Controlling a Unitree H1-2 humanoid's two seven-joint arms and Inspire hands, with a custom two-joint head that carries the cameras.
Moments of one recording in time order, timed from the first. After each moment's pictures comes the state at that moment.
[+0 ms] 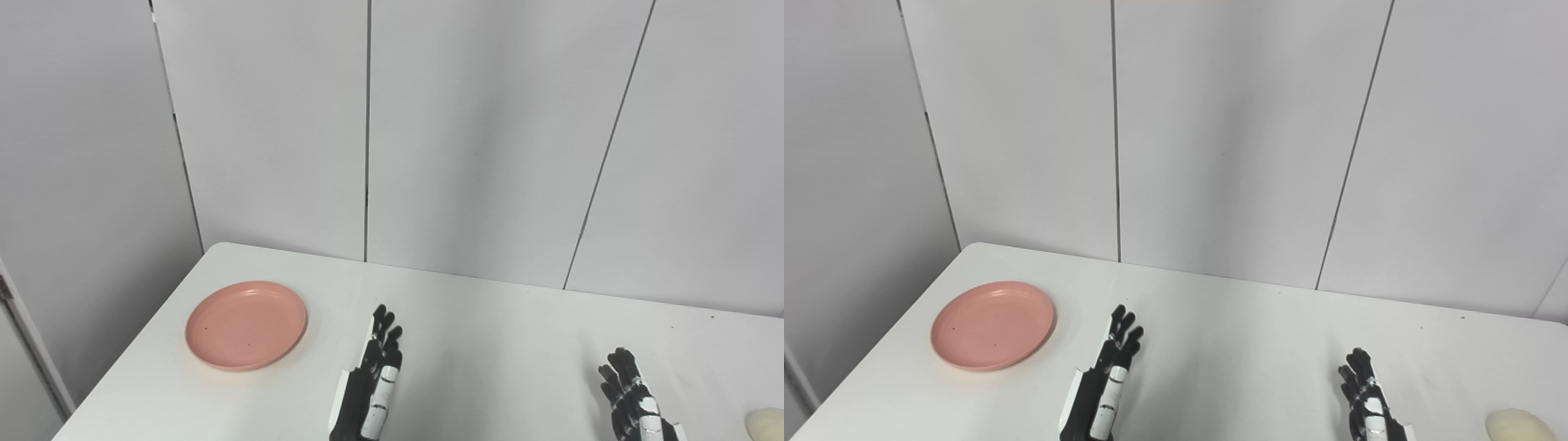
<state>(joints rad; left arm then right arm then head) -0.13 -0.17 -0.11 0.15 0.14 -0.36 0.15 -0.07 -0.10 -0.07 0.02 0.19 -0.19 0.10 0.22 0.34</state>
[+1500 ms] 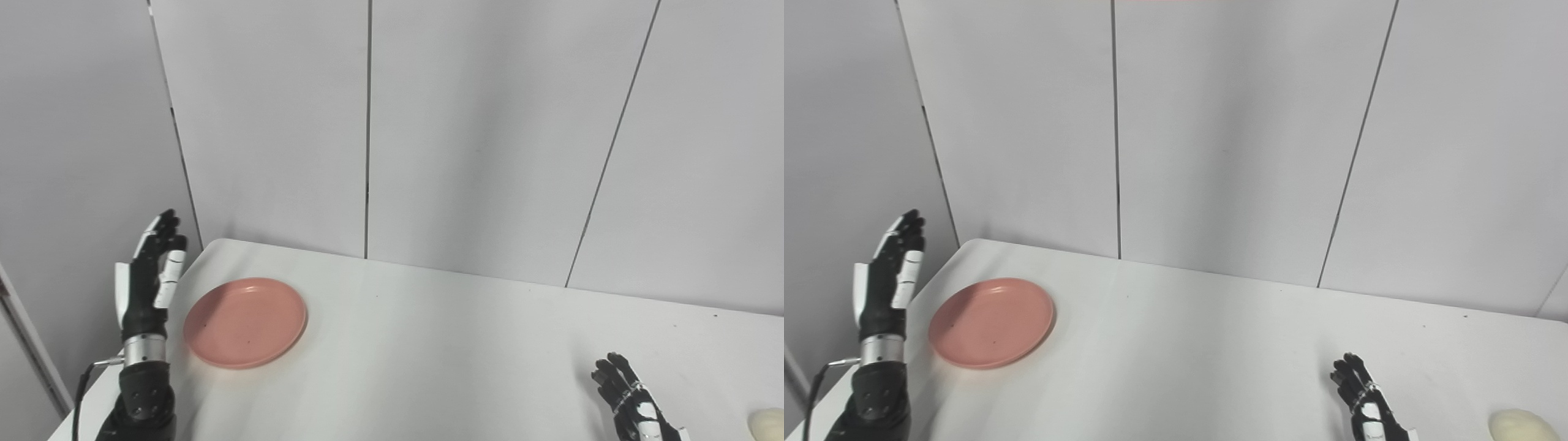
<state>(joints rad) -0.50 0.35 0.27 0.65 0.06 -0.44 0.35 -0.05 -0.11 -0.07 -0.01 0.17 -0.18 0.10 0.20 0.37</state>
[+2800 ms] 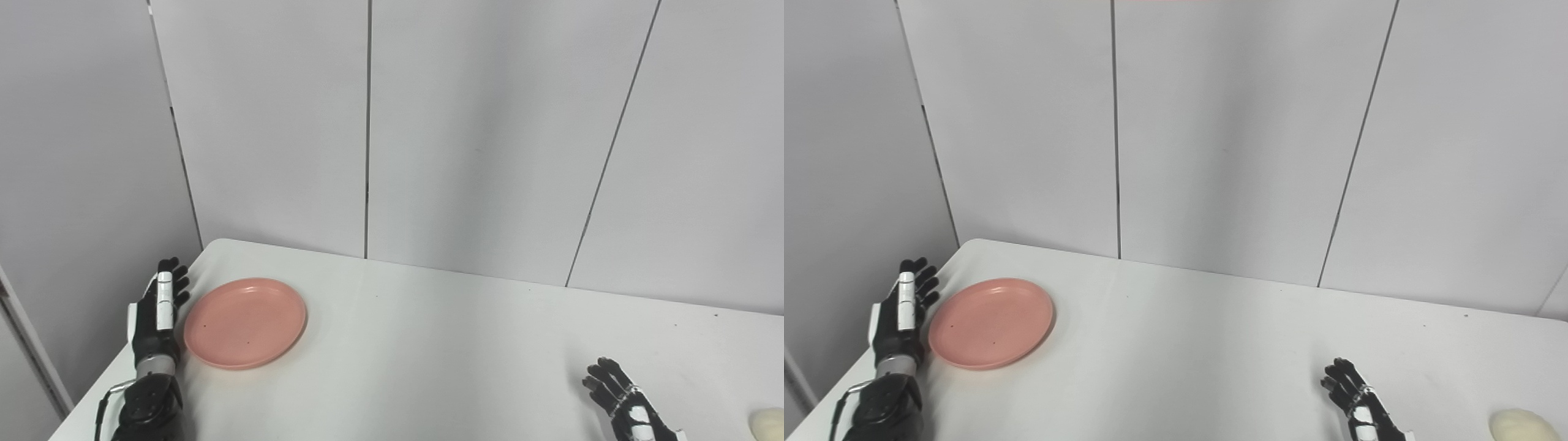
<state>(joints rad) -0.54 0.31 0.31 0.73 -0.21 -0.20 0.16 -0.04 -0.11 -0.06 -0.02 0.12 -0.18 0.10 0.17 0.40</state>
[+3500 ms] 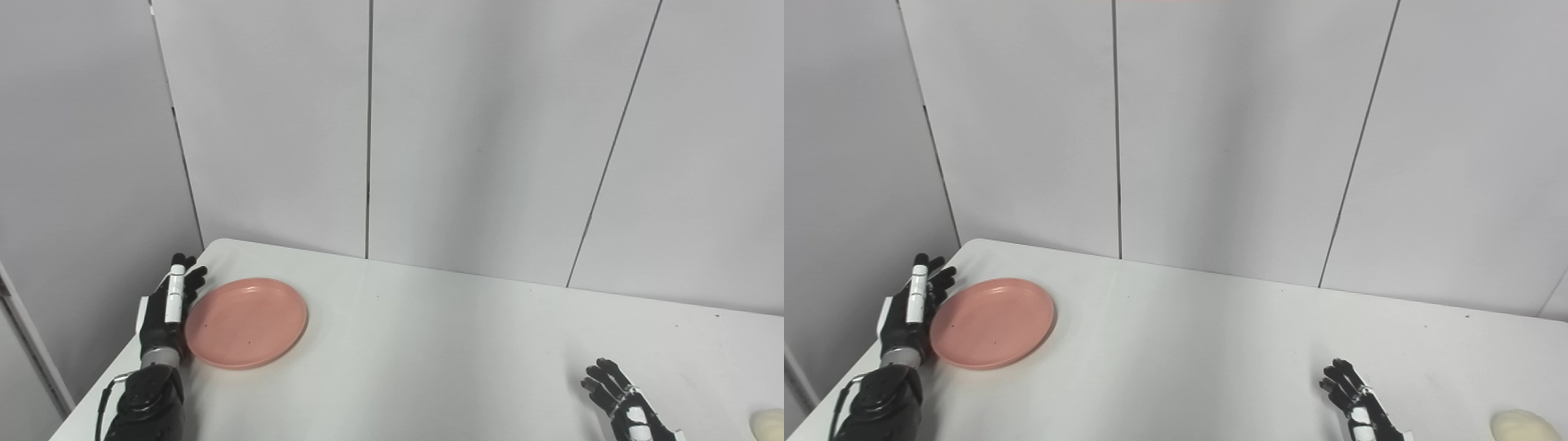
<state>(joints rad) -0.53 0.31 0.28 0.66 -0.19 -0.09 0.13 -0.03 -0.11 -0.06 -0.03 0.10 -0.18 0.10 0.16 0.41</state>
